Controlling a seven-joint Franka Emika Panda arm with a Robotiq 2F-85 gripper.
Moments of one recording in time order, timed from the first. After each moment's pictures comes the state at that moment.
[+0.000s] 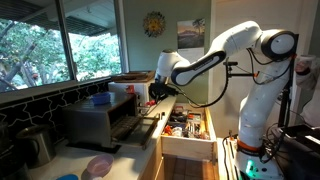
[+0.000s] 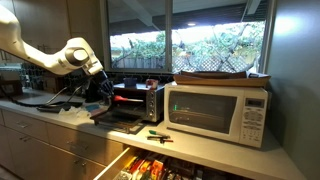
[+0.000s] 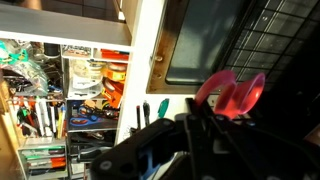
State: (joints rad) arm -0.20 -0.36 0.31 -2.35 -0.28 2.38 1.53
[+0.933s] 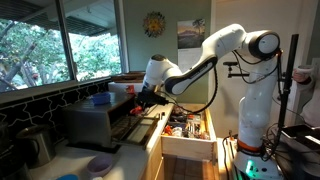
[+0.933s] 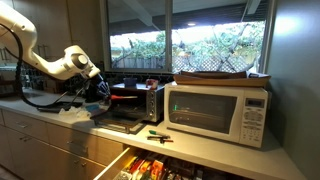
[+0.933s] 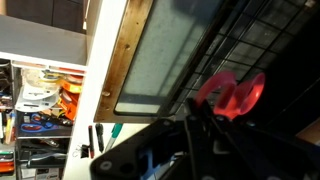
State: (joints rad) arm -0.07 -0.17 0.34 -2.23 -0.50 2.44 1.70
